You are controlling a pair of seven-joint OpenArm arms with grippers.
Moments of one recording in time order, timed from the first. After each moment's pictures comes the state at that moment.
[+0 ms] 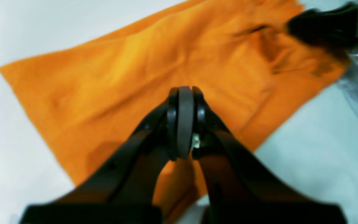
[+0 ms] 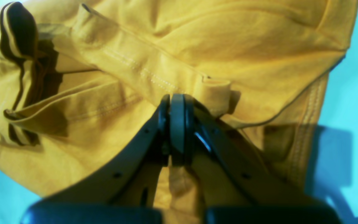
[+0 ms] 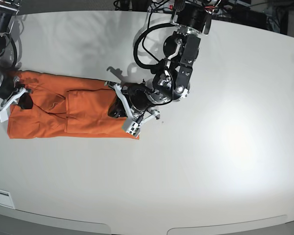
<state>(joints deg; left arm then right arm) -3.6 6.6 16.6 87.6 -18.2 -21.0 44.1 -1.8 30.4 23.7 72.6 44.5 40.7 -53.0</state>
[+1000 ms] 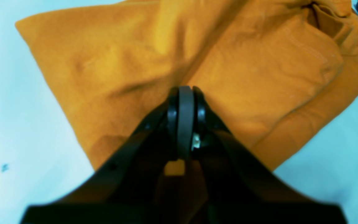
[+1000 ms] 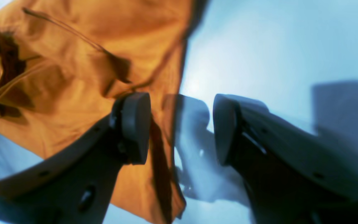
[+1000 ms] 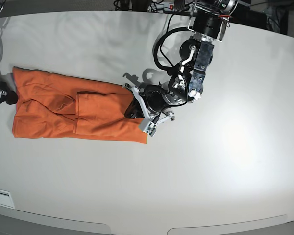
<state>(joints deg) -5.2 -1.8 16.9 81.7 -20.8 -21.2 38.6 4.0 41.0 25.3 54.4 60.4 40.7 -64.7</state>
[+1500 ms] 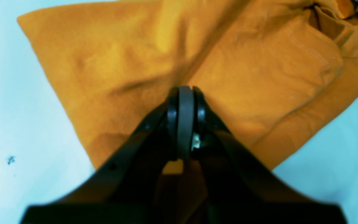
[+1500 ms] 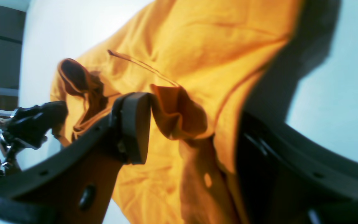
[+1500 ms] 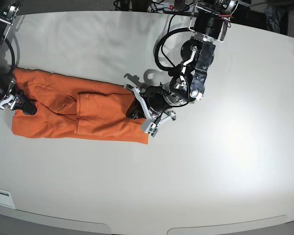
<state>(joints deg) -5.6 -1.9 16.9 82.1 -22.3 -20.6 39.9 5.0 32.1 26.1 52.4 67.4 41.8 -67.9</state>
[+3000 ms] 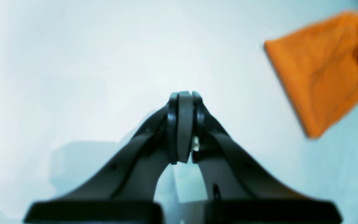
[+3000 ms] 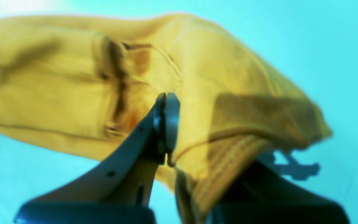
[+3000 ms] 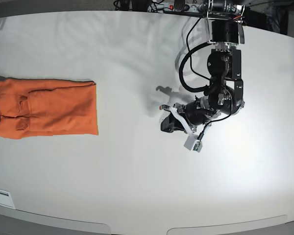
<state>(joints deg) -7.1 -5.0 -1.4 90.6 -36.8 -24.7 58.5 5.0 44.8 25.3 80.0 50.7 31.8 -68.6</state>
